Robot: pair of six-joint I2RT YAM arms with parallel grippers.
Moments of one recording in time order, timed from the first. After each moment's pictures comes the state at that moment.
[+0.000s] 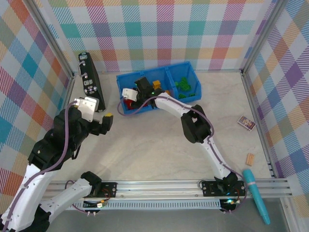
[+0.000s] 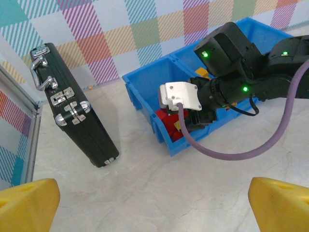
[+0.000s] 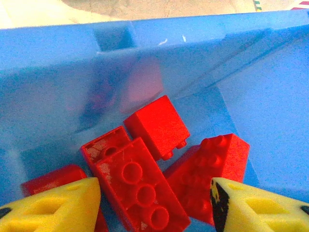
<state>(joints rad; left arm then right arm) -0.54 0.75 1.24 -0.93 -0.34 0.00 0.73 2.45 2.14 -0.41 -0.15 -0.79</state>
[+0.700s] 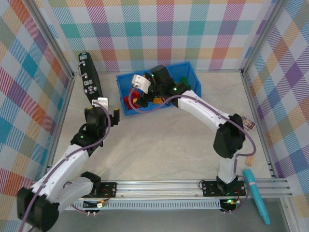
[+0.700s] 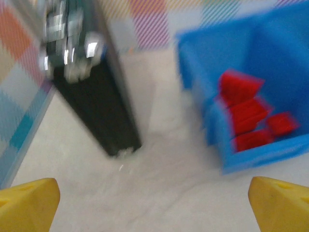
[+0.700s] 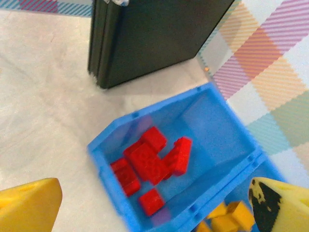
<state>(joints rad) -0.33 0.95 0.66 -0.22 -0.45 -0.08 0.73 1.85 1.70 -0.42 -0.23 -0.57</state>
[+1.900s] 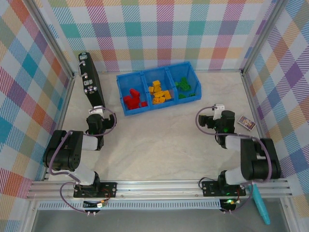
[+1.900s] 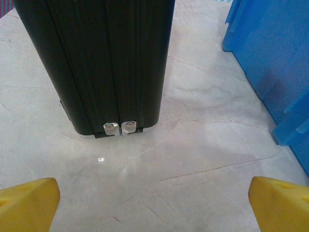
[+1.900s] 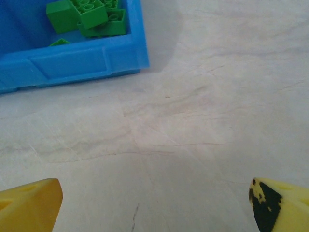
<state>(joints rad) -0.05 1.58 0.38 0.76 -0.15 -0.13 0.01 1.48 0.40 0.58 -0.16 0.00</state>
